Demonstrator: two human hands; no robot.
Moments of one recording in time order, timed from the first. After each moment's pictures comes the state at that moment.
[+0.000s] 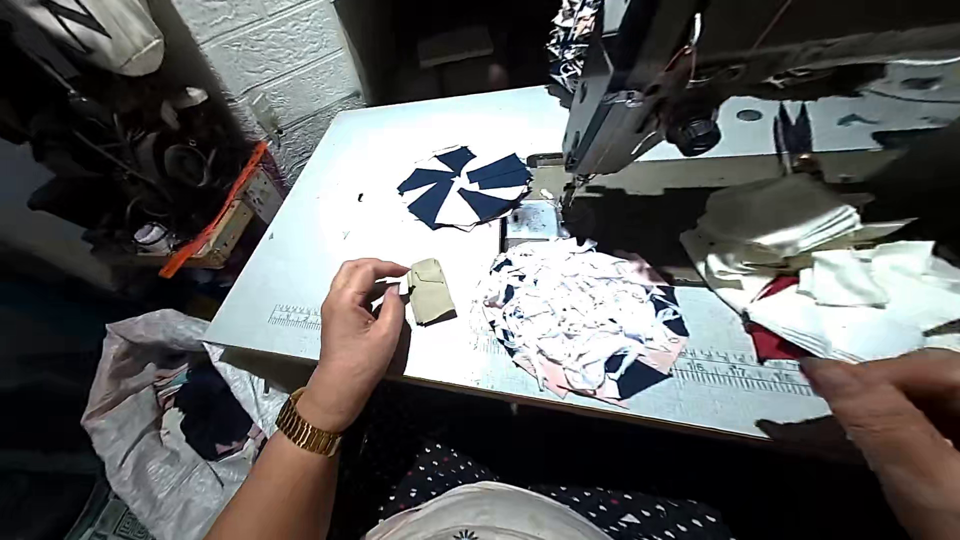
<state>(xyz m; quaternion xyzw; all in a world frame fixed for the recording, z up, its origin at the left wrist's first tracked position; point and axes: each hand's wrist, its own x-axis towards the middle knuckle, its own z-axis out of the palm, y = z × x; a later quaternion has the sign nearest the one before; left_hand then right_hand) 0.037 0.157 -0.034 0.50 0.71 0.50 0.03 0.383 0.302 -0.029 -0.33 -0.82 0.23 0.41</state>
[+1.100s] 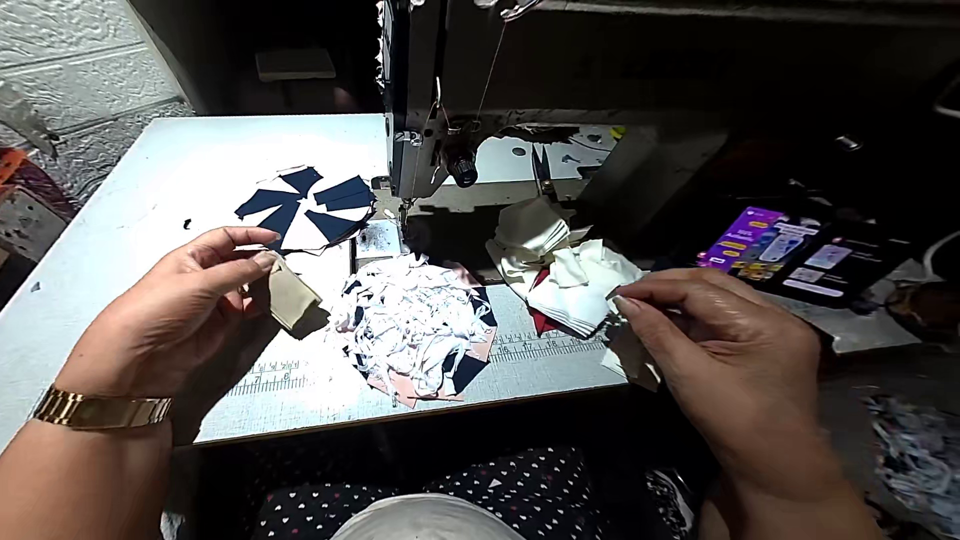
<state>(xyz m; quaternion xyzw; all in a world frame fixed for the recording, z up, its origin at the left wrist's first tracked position) -0.001 0.228 0.001 0.39 0.60 0.56 0.42 0.412 0.322 -0.008 -0.40 -0.79 0.12 0.45</state>
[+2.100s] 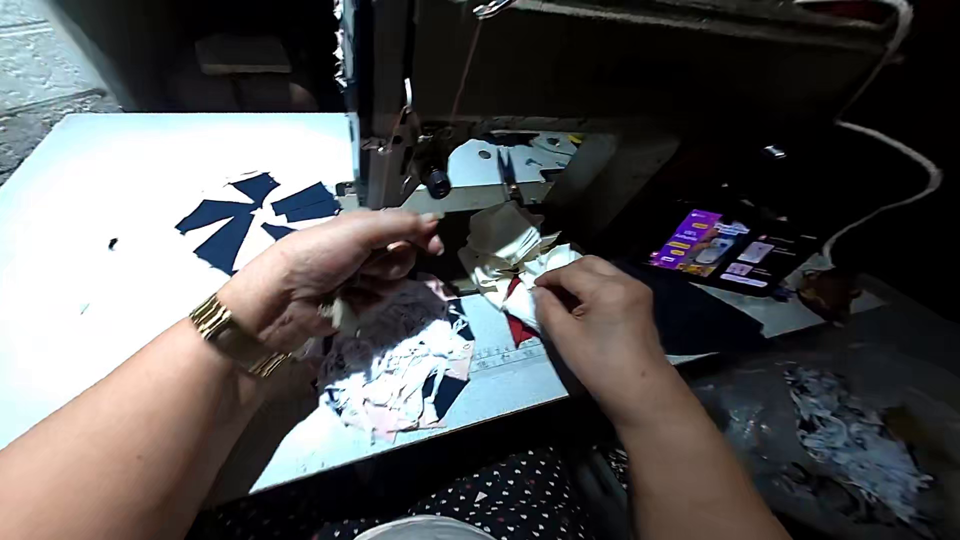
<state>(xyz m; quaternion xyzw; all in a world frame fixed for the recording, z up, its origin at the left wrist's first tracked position) 0.091 0.319 0.043 0.44 0.42 0.39 0.69 0.364 0.347 -0.016 -0.49 -0.81 0.02 0.33</state>
